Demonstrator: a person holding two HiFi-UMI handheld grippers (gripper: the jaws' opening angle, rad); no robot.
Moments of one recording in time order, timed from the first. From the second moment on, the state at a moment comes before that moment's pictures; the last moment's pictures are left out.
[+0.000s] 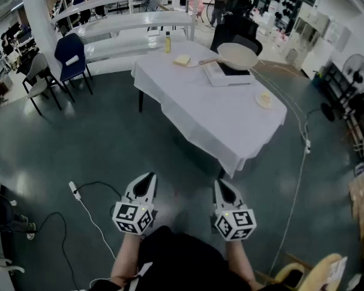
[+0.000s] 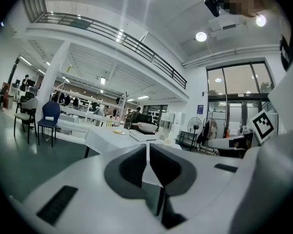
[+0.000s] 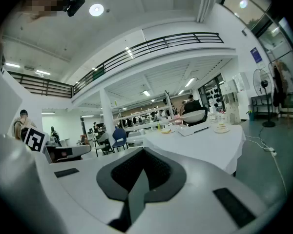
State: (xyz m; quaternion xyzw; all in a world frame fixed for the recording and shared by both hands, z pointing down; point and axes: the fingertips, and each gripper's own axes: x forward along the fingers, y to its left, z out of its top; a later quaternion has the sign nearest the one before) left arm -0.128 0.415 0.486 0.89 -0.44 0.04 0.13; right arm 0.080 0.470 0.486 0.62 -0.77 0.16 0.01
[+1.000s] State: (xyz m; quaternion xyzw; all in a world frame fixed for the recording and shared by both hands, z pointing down) left arm -0.103 0.457 0.502 0.87 -0.46 0.02 0.14; right arm 0.109 0.502 0.502 0.61 -0.77 0.17 0.00
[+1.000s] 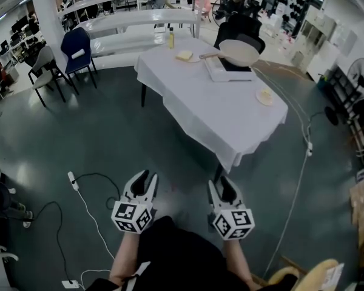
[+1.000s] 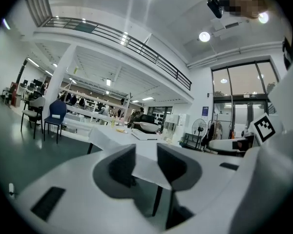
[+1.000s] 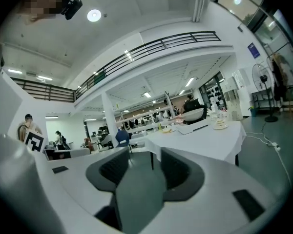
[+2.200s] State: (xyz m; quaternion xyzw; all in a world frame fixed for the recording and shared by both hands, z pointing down) left arm -0.137 0.344 0.512 0.86 -0.49 0.03 0.15; right arm 0.068 0.382 0.518 0.55 -0.81 0.21 0.00
